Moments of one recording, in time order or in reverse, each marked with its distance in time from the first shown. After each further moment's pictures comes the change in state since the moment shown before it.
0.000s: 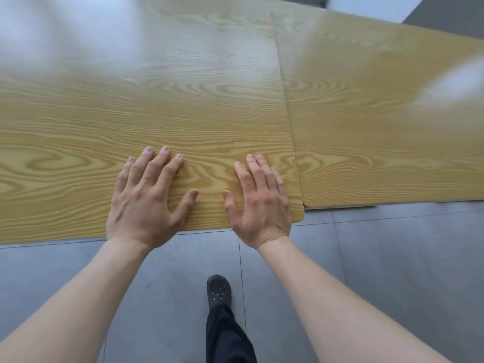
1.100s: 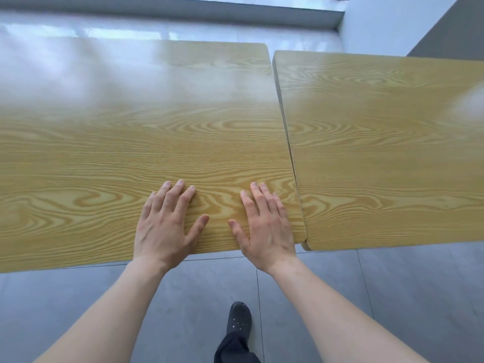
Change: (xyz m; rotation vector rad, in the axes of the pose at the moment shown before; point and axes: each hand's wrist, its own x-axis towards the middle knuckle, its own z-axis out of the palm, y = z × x) left_hand 0.040 -0.001 -0.015 0.056 -0.117 -0.058; right_hand 0.043 0.007 -0.014 0.012 -0.231 -0.060
